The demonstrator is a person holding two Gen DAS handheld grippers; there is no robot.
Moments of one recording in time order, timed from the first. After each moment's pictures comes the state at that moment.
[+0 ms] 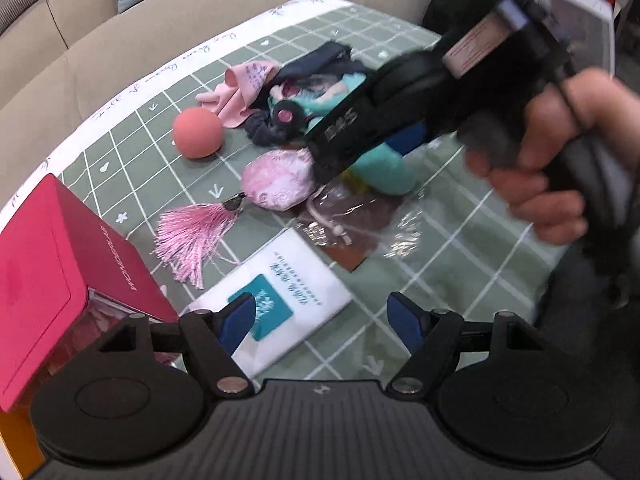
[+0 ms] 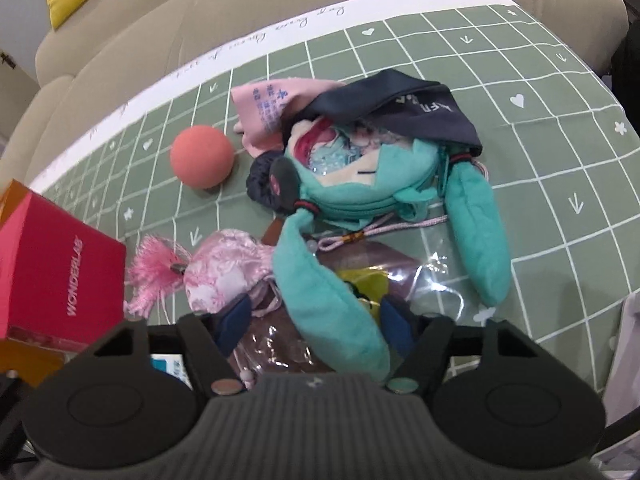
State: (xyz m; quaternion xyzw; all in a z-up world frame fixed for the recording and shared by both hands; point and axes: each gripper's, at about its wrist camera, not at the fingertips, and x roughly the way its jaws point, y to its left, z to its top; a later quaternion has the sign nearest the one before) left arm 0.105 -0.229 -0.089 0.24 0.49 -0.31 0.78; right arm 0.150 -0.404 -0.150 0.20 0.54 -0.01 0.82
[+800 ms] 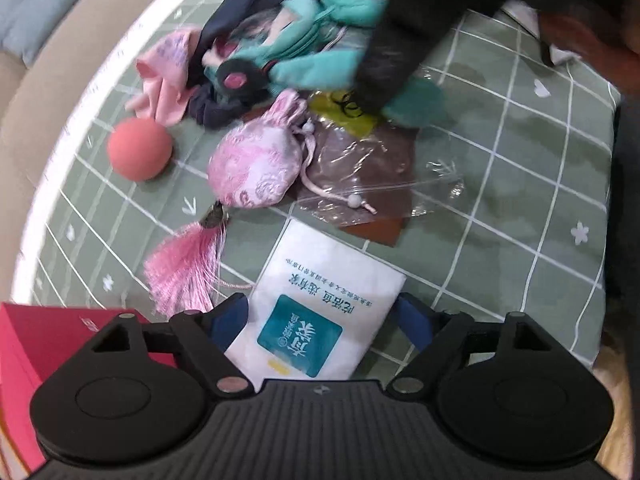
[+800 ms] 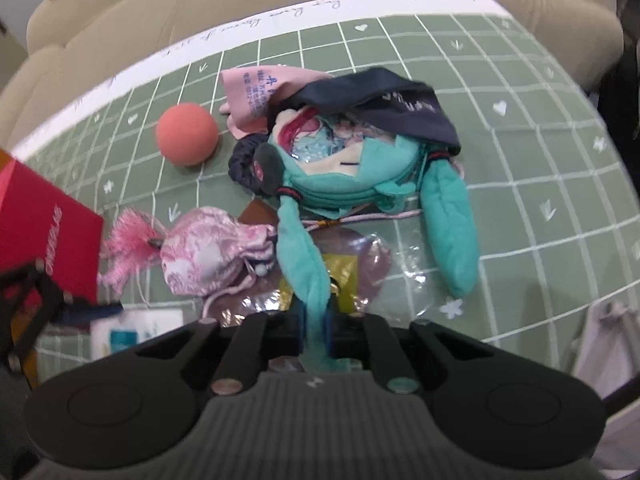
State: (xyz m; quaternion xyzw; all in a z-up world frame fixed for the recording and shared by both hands) left arm 0.147 -0.258 -0.138 0.42 0.51 -0.36 0.66; right arm 0.147 -0.402 -0.143 0.14 0.56 -0.02 0.82
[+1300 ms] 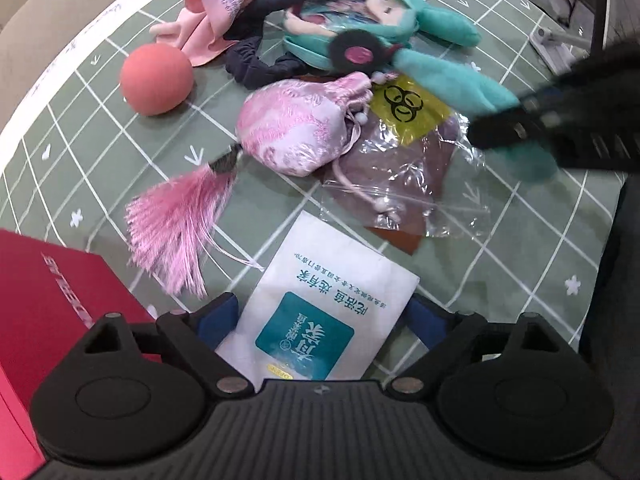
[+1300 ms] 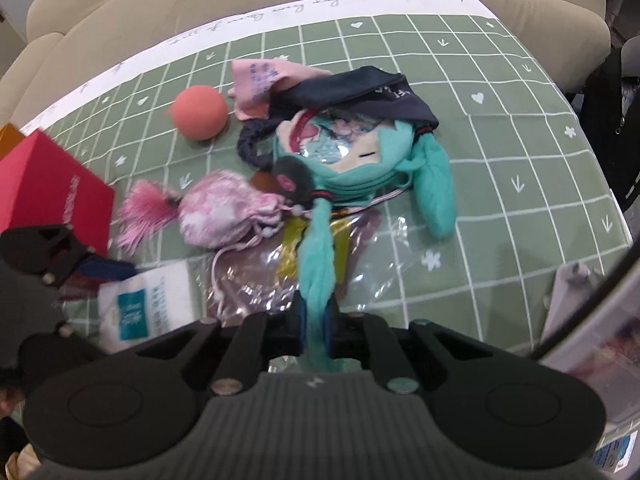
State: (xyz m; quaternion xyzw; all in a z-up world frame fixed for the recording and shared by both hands) left arm 0.178 -0.239 -0.152 0.30 0.58 -0.34 0.68; right arm 0.115 -0.395 -0.120 0.12 0.57 -0.03 0.81
